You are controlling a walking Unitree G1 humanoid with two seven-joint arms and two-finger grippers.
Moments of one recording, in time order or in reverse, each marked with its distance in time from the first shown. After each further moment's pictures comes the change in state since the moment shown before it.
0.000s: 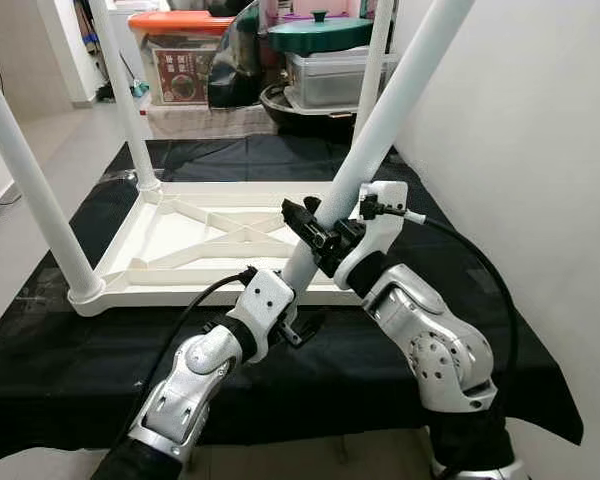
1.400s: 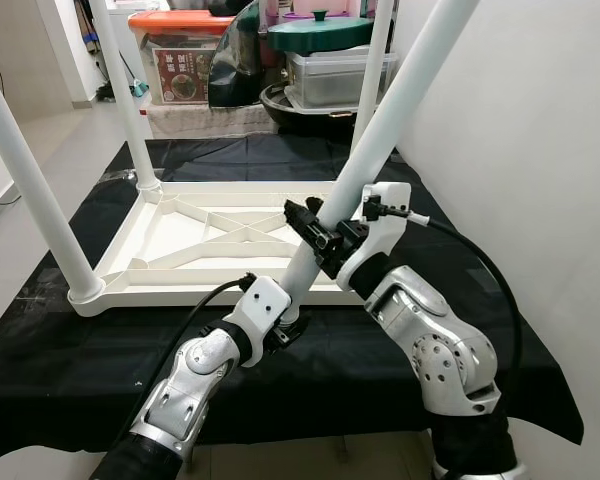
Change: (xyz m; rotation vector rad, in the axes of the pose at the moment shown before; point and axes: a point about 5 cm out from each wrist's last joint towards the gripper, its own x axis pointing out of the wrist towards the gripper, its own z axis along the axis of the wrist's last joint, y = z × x) left arm 0.002 0.001 -0.017 -0.005 0.076 -0.019; right arm -0.003 0.003 0.001 -0.018 -0.001 0.013
